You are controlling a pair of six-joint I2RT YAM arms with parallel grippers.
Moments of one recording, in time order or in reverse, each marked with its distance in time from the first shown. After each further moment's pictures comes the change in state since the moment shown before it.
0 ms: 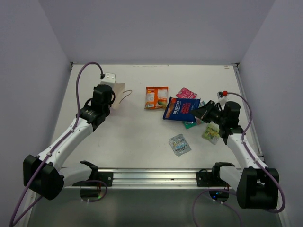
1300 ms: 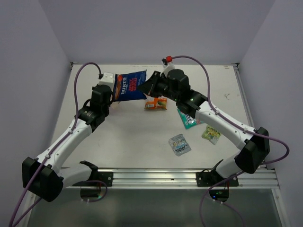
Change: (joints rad) left arm 0.000 -0.023 0.000 0.000 -0.023 -0.001; right arm 0.782 0.457 0.902 -0.225 0.558 0.086
